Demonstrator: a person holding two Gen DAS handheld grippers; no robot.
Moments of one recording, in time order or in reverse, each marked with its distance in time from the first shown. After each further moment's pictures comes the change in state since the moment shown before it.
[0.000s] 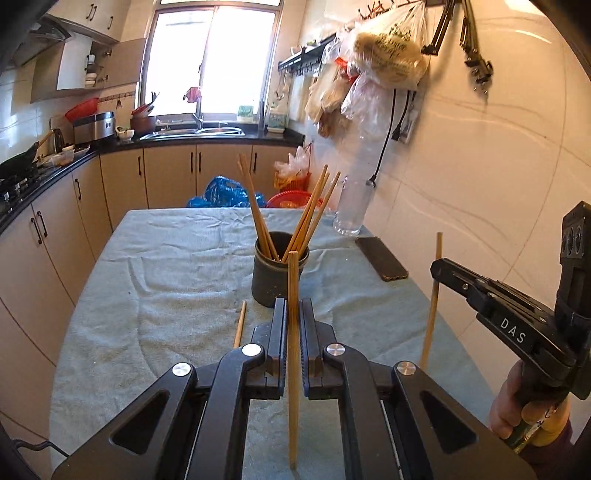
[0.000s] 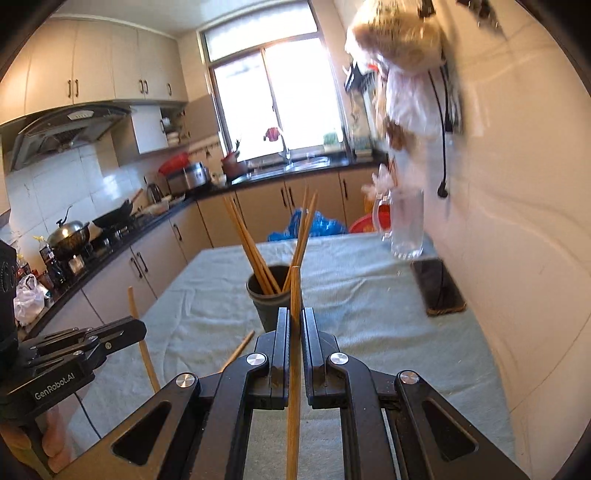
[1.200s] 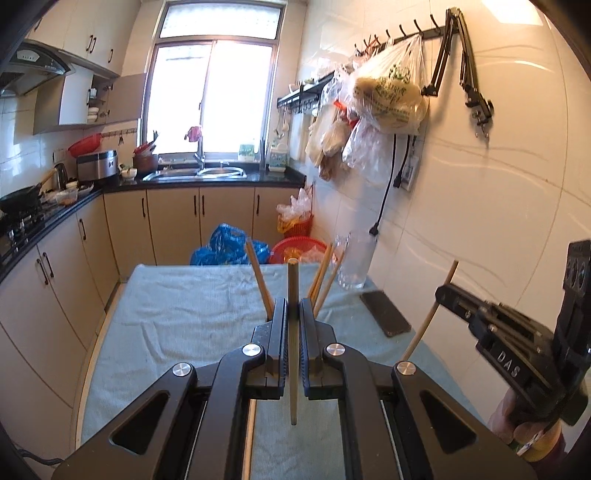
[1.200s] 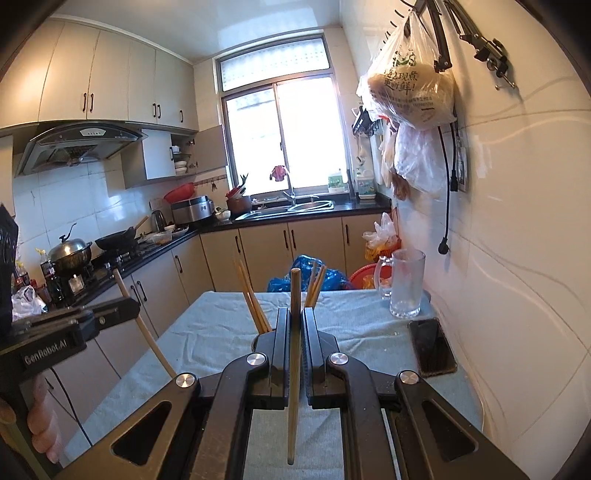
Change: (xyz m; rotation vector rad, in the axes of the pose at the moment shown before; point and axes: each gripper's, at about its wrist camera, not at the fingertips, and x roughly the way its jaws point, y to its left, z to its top) left arm -0.015 0.004 0.082 0.034 -0.137 0.019; right arm -0.005 0.013 0.057 -0.056 -0.127 -0.001
